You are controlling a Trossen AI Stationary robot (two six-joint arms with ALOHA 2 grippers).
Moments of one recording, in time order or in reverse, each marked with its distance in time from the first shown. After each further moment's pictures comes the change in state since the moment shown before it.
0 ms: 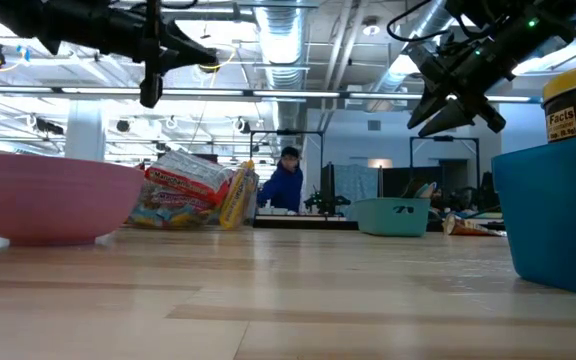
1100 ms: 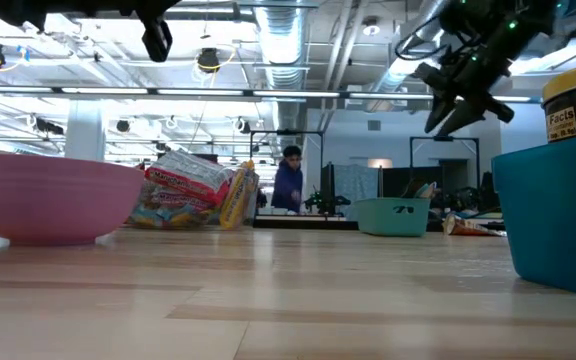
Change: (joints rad) left arm -0.323 0.000 0.000 0.185 -0.048 0.299; right arm -0.356 0.000 0.143 -0.225 -0.196 -0.180
